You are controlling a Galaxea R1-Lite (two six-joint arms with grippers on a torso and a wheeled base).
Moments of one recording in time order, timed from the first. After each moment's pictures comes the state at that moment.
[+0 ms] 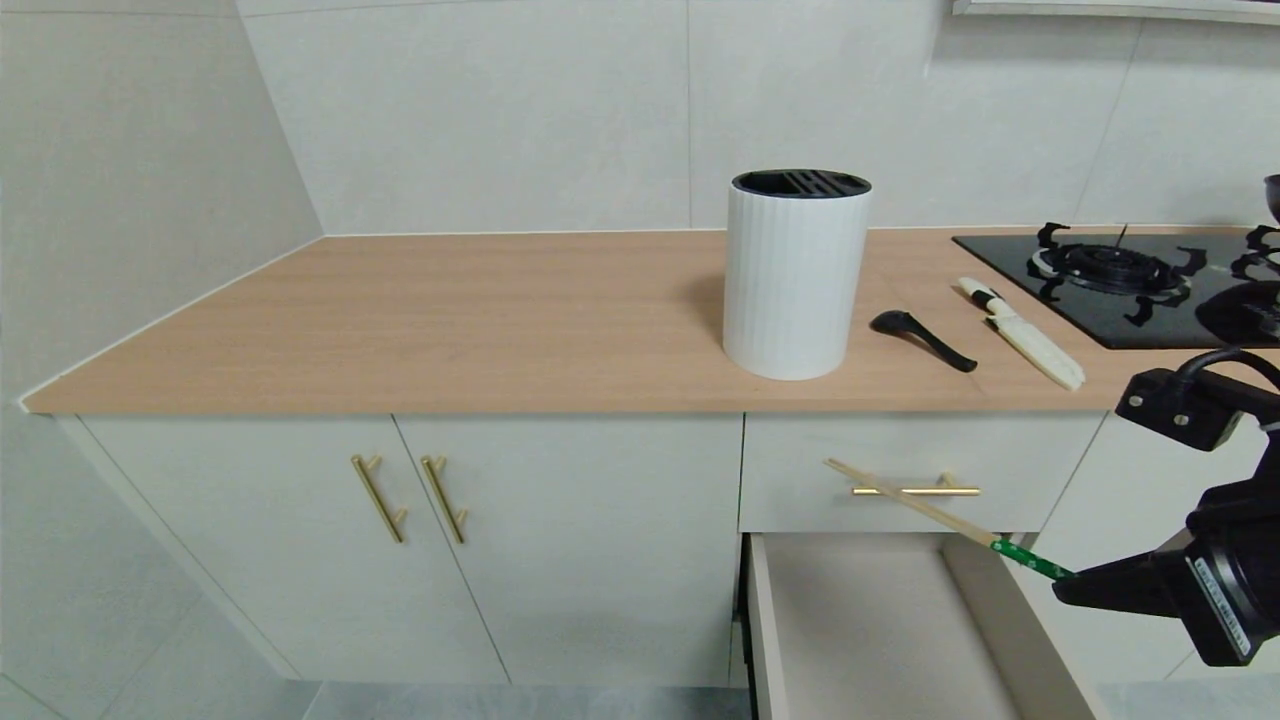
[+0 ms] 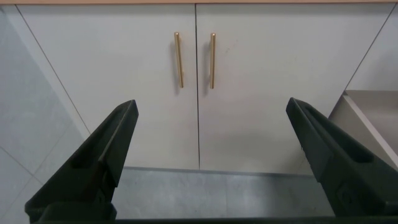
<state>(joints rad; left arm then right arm) 0.00 0.00 0.00 0.00 0.03 0.00 0.40 1.29 -0.96 0.53 0.17 0.01</state>
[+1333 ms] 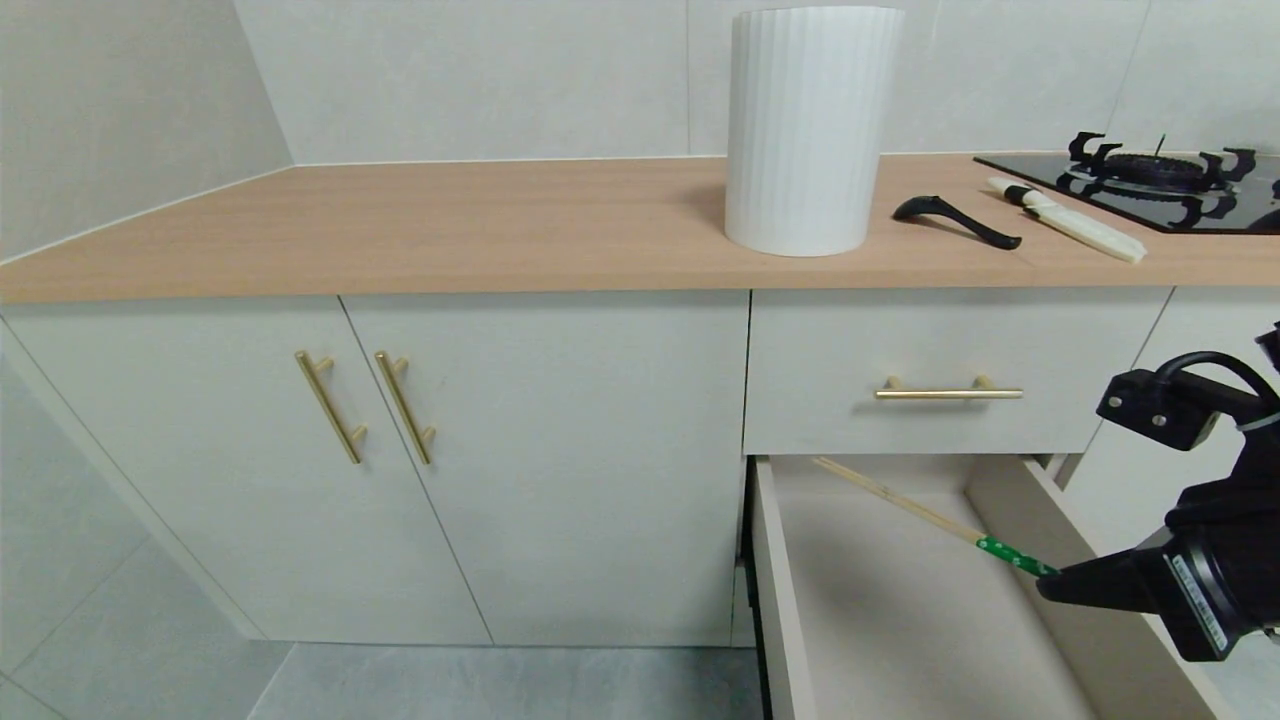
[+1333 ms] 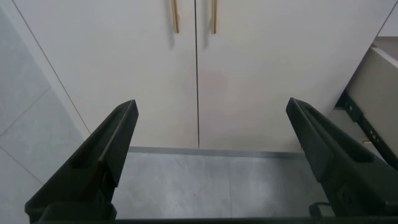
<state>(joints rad) 0.00 0.00 0.00 0.00 0.03 0.00 0.41 1.32 -0.95 0.49 0.17 0.01</state>
